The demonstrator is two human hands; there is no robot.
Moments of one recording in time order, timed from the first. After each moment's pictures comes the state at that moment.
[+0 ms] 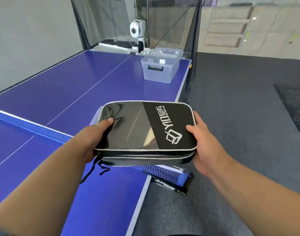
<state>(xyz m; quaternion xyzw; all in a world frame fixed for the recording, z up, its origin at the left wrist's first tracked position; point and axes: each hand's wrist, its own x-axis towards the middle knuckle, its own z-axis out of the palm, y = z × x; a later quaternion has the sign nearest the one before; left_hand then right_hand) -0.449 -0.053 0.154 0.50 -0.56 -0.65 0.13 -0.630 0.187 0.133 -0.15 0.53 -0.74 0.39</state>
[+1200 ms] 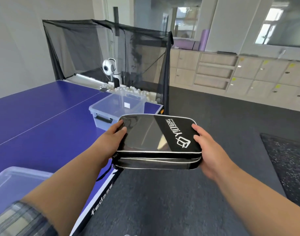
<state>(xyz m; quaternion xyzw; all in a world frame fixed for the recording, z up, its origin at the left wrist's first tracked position) -1.010 -0.026 0.179 0.39 -0.69 -0.58 0.21 -1.210 0.206 0.174 -0.16 0.60 -0.71 0.32</state>
